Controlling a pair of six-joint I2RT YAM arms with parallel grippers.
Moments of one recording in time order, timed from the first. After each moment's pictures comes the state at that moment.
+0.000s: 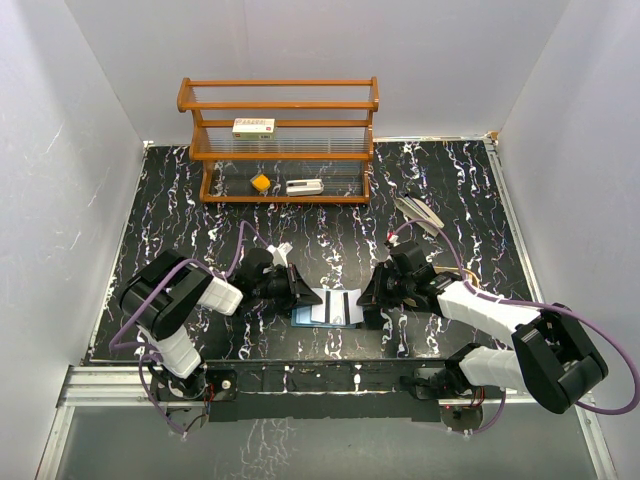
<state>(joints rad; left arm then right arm) -0.61 1.71 0.41 0.67 0.58 -1.02 0.55 1.21 0.48 -0.13 -0.31 0.75</state>
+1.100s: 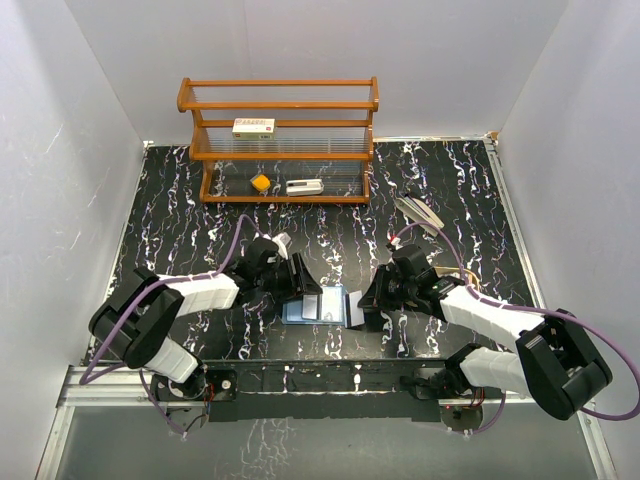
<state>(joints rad) -0.64 1.51 0.53 0.22 0.37 -0.90 0.54 1.17 0.44 -0.11 -0.31 0.76</state>
